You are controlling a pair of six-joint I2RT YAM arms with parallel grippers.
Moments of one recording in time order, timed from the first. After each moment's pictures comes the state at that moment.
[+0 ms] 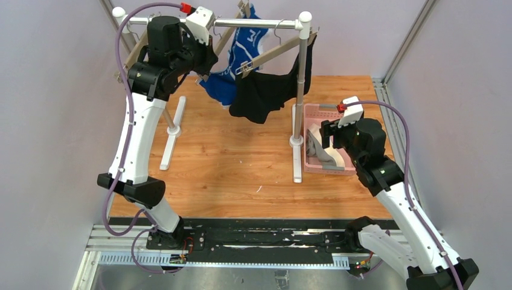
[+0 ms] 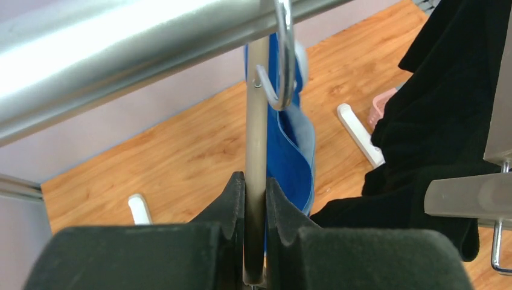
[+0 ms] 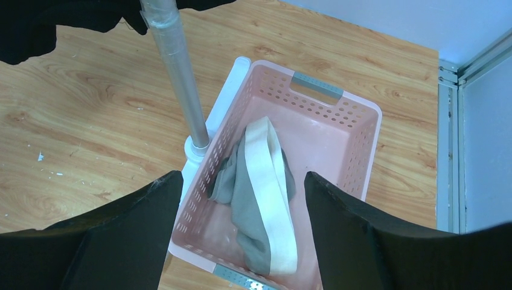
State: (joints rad) left arm -0.32 1.66 2.25 -0.90 0.15 0.12; right arm 0.38 0.83 0.87 -0.31 0.11 -0.09
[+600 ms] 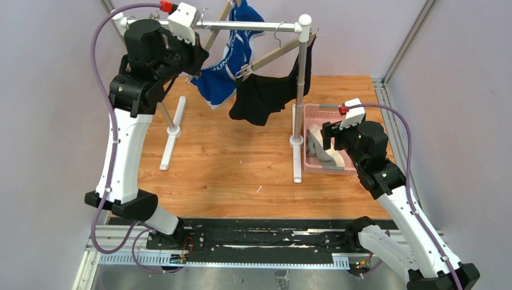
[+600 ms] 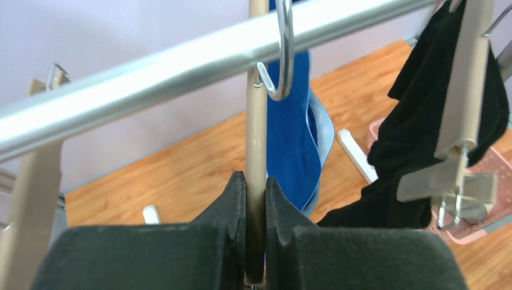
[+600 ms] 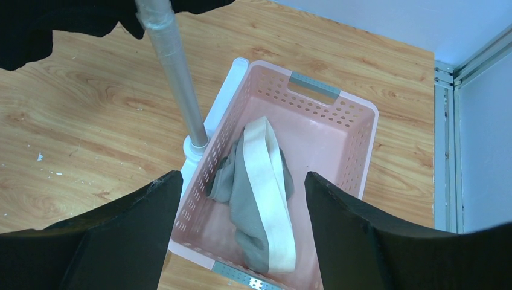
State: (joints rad) left arm -0.32 1.55 2.20 -0.83 0.13 0.11; right arm 0.38 0.80 0.86 -0.31 0.12 -0.09
